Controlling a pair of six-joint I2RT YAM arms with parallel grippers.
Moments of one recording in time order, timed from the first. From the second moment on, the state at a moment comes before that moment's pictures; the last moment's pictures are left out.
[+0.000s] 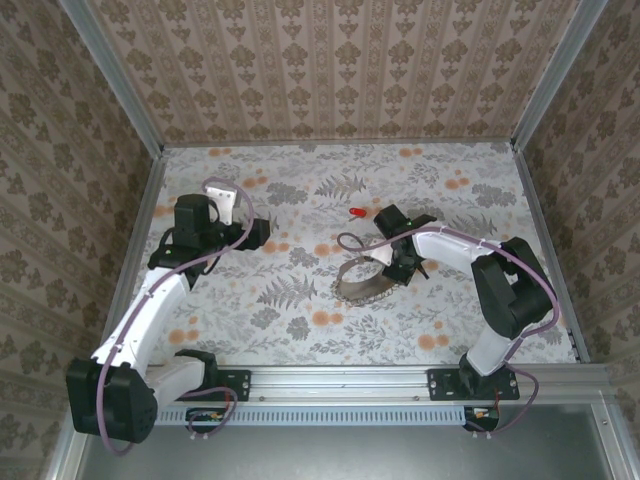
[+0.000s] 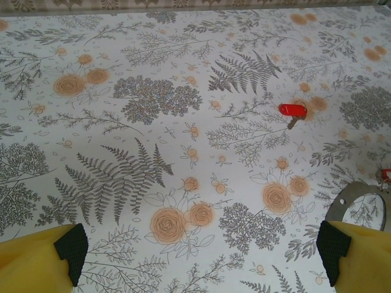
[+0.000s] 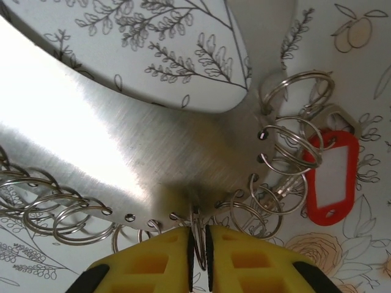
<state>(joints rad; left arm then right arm) -0.23 1.07 0.81 -0.34 0.29 -0.07 0.47 1.70 1.03 -0.78 0.07 -0.55</state>
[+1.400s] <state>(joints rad) -0.67 1.03 0.79 -0.28 0.83 0.56 0.49 0.99 0.64 0.11 -0.79 -0.44</state>
